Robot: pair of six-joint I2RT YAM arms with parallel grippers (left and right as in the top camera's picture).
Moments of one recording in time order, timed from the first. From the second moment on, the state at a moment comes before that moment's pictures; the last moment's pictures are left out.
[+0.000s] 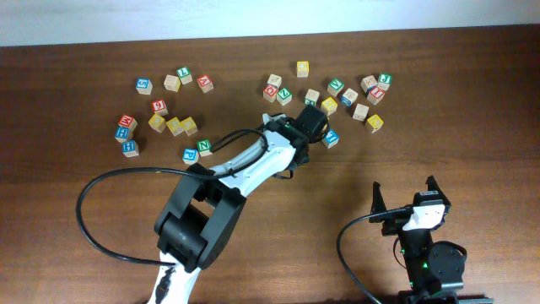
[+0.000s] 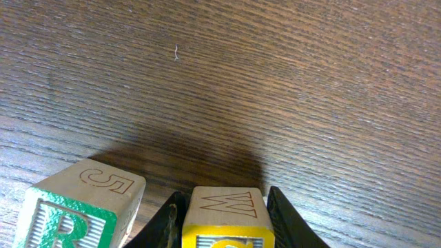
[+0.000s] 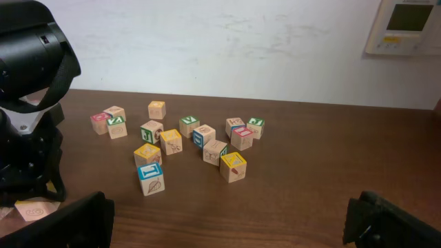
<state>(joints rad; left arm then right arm) -0.71 2.19 1.60 -0.77 -0.26 -0.95 0.02 0.01 0.01 -0.07 -0.02 -0.03</state>
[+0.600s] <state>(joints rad) -0.71 2.19 1.60 -0.80 -0.27 -0.76 0.02 0.01 0.01 -0.07 -0.02 -0.03</state>
